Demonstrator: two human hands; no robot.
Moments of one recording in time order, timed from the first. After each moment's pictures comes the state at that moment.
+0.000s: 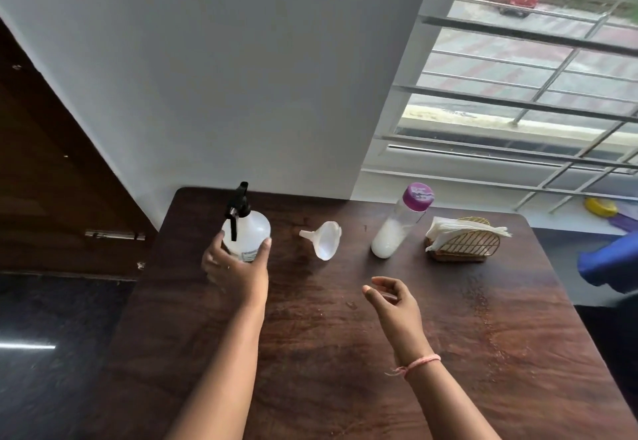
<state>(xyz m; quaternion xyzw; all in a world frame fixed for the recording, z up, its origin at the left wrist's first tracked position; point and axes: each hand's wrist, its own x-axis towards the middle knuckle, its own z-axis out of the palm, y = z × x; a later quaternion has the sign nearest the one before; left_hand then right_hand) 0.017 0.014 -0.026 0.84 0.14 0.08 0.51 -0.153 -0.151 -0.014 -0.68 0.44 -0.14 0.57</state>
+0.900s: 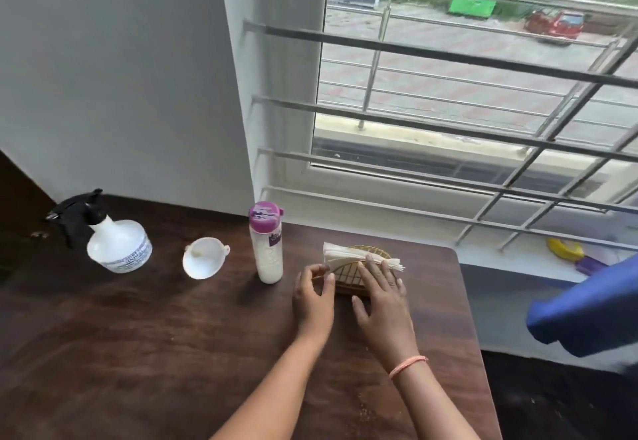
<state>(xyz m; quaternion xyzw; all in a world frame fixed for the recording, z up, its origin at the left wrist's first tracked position) -0.147 -0.314 -0.042 0.79 -0.03 -0.02 0.61 -0.220 -0.416 -0.009 -0.96 0.19 -0.08 0.21</state>
